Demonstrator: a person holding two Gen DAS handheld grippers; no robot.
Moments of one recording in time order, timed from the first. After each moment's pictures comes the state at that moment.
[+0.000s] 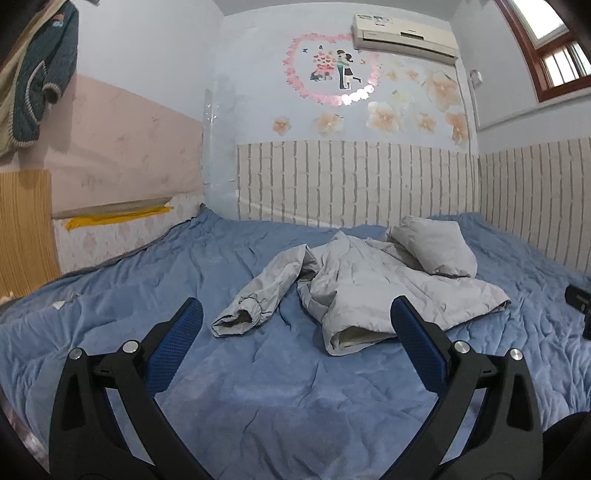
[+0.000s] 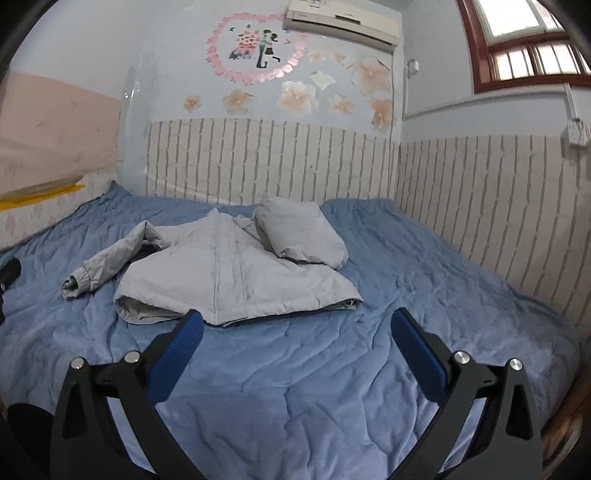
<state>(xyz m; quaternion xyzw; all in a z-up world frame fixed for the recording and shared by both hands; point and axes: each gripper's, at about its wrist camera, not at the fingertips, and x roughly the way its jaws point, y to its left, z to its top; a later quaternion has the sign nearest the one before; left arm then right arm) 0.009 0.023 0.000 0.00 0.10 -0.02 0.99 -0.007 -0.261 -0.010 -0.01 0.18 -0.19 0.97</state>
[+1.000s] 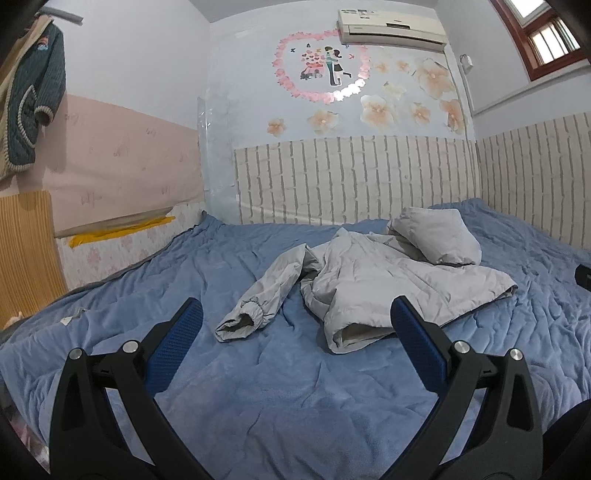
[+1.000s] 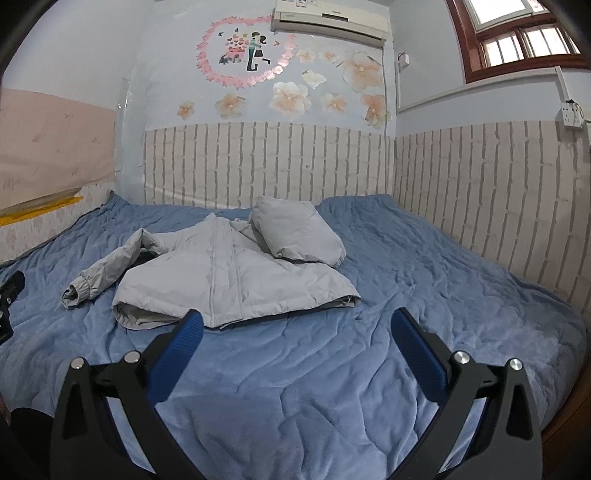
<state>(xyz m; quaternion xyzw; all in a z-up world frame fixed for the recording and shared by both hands) 0.009 0.005 0.001 0.05 0.10 -0.01 0.99 -0.010 -0.283 -0.017 0.02 0.17 -0.19 0.97</state>
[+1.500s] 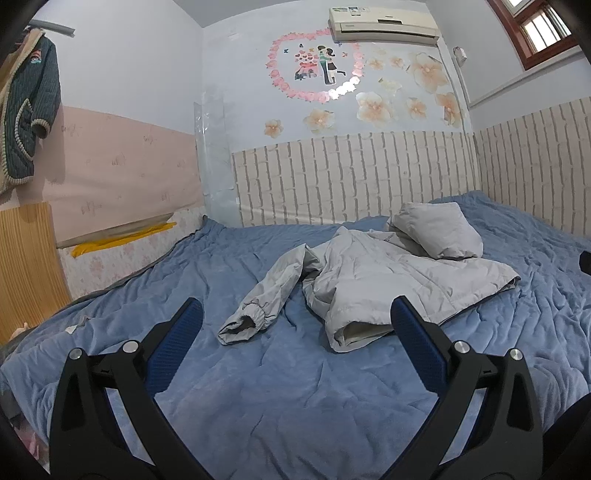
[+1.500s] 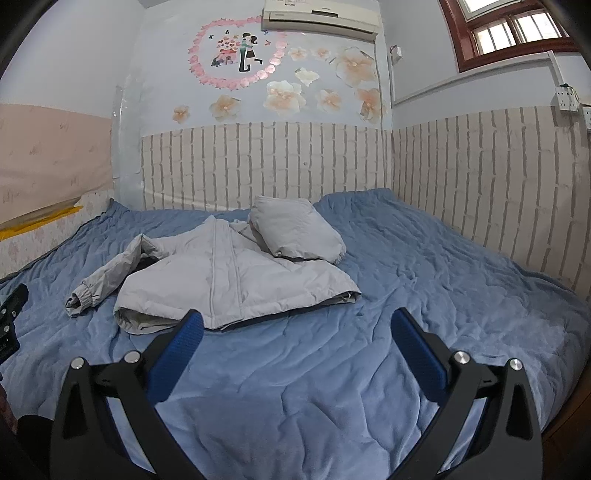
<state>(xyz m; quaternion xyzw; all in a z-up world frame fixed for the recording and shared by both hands) 0.010 -0.003 -0.001 0.07 0.10 -0.01 0.99 -0.013 -0.293 -0.019 0.05 0.17 -0.19 0.97</state>
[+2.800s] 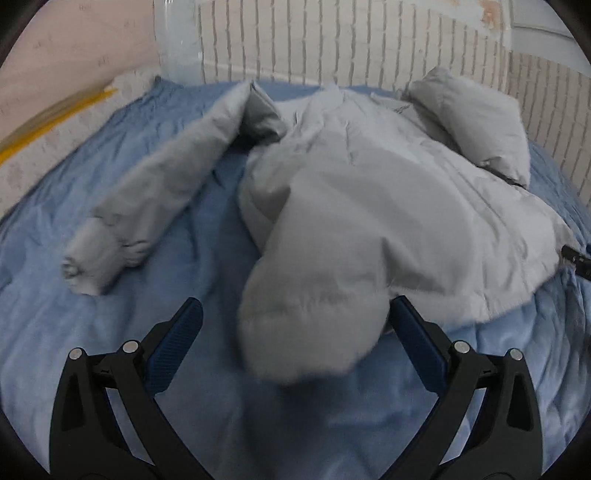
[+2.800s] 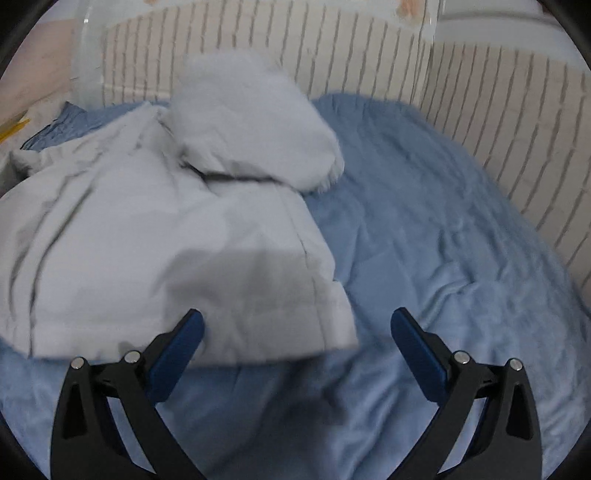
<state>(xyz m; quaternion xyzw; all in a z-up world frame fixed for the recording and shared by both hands) 0.283 -0.053 -0.116 0.01 0.38 -0.03 0.92 0.285 -0.497 -0.155 0.02 0.38 -0.17 0.91</state>
